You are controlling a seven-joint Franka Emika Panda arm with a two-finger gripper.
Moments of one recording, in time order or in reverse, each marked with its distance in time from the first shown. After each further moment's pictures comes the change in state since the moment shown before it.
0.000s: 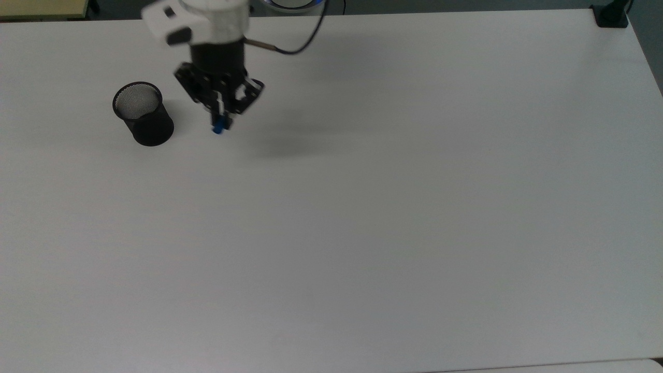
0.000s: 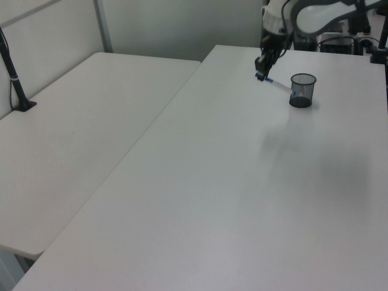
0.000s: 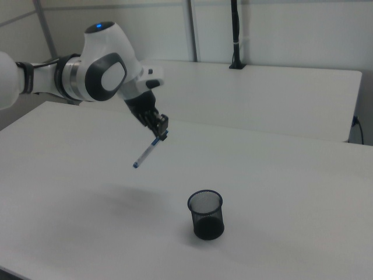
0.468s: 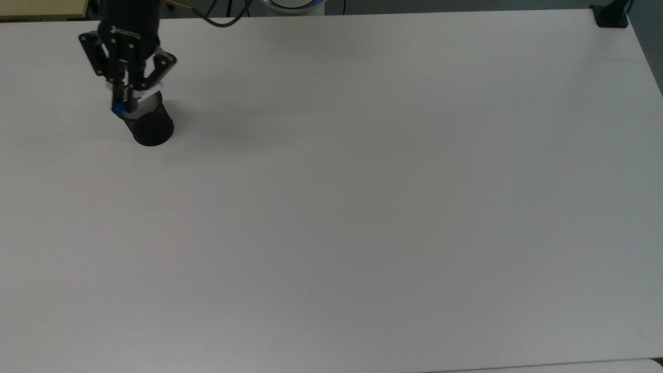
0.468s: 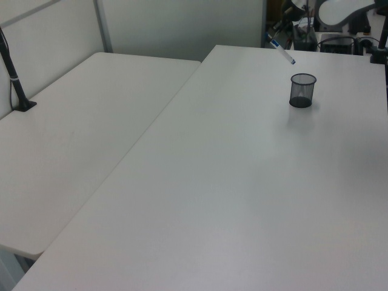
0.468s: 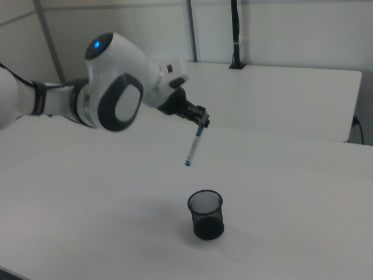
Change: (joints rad) arm -0.196 -0.103 -0.015 -0.189 -0.060 0.500 -0.164
